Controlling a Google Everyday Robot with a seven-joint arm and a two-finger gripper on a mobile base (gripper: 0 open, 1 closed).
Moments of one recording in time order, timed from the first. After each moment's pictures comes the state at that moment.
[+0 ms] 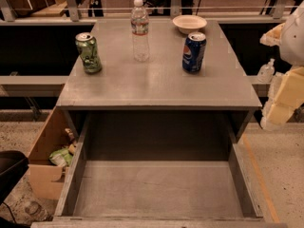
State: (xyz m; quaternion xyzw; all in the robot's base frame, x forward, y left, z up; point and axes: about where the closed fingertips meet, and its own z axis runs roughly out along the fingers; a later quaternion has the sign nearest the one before) arm 0.438 -0.213 0.988 -0.60 0.78 -0.05 0.18
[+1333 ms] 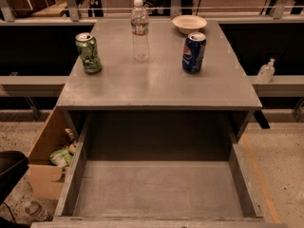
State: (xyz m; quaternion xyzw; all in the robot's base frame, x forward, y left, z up) arm 0.346 -0.270 0.927 -0.52 0.82 -0.03 0.23
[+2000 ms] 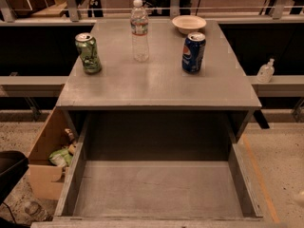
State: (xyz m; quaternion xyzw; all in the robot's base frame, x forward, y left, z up) arm 0.258 -0.267 0.831 -0.43 0.86 0.05 0.27
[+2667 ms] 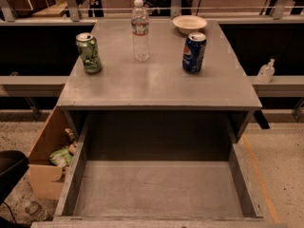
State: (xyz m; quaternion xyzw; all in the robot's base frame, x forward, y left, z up) arm 0.157 -0.243 0.725 -0.34 0.90 0.13 0.26
